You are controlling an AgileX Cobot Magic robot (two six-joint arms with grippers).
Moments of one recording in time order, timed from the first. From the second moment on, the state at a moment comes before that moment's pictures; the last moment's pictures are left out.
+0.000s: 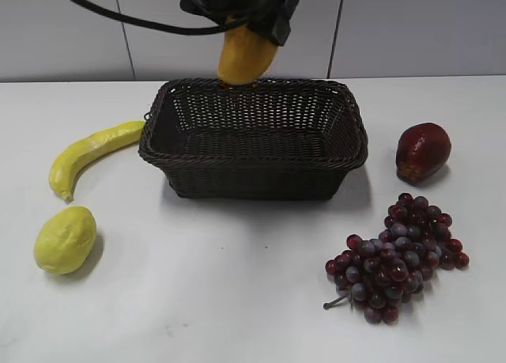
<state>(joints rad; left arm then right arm) -0.68 1.95 -1.81 0.01 0.72 0.09 0.06 0.00 -0.50 -0.14 1.04 -0.02</state>
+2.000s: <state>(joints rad) -0.15 1.34 -1.20 0.13 1.21 0.02 0.06 0.00 -0.50 -0.14 1.04 -0.02</state>
